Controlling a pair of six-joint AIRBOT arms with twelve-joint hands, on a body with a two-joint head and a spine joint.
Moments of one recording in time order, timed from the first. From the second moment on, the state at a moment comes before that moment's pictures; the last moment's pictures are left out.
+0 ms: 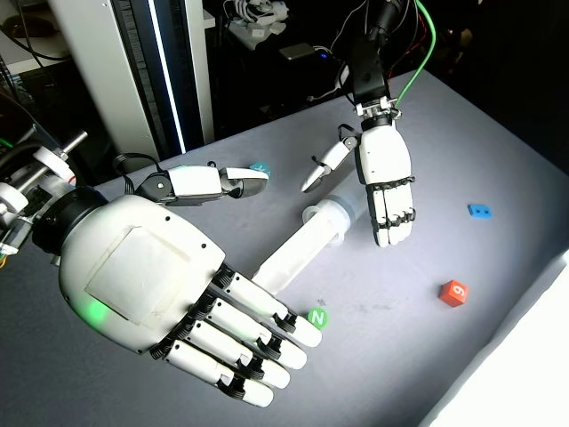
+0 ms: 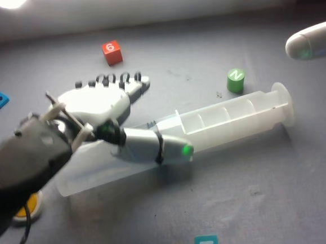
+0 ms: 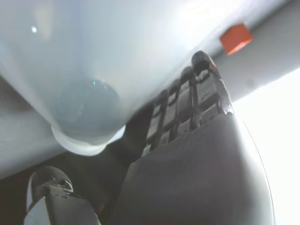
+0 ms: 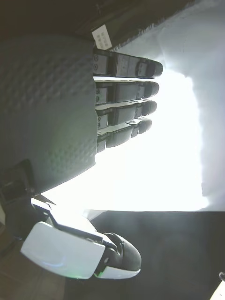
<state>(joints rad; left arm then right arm) 0.68 -1.08 0.91 -1.11 -0.59 1.82 -0.38 -0.72 0.93 0.40 0.29 -0.84</state>
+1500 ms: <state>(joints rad) 0.20 -0.86 0.80 -1.13 -0.16 2.04 -0.39 -0.70 0.91 0.40 0.29 -0.88</state>
